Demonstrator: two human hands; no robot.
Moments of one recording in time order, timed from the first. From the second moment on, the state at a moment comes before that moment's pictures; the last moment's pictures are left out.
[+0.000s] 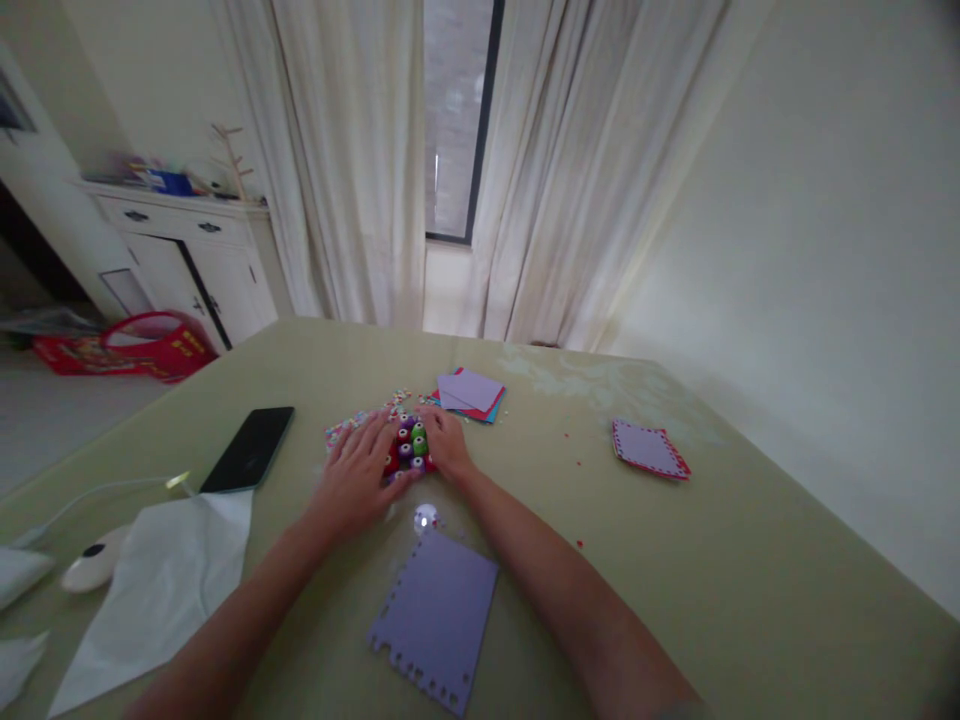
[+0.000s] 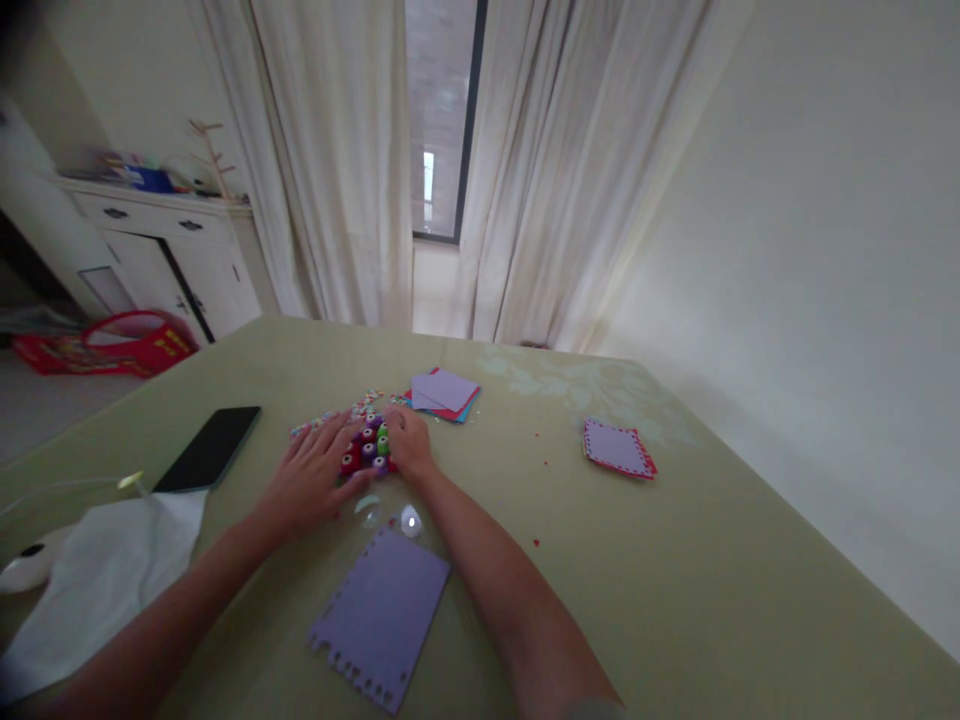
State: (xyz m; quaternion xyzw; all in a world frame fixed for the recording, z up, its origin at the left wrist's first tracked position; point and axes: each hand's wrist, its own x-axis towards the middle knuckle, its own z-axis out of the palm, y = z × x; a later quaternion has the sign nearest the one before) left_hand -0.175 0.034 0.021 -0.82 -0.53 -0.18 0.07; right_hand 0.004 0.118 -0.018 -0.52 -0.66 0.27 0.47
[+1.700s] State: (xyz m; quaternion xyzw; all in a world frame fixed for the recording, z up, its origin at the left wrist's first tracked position) left_hand -0.199 0.007 0.015 -0.79 -0.56 -0.23 -0.12; right_hand 0.086 -0.042 0.016 -0.35 -0.89 0.09 0.29
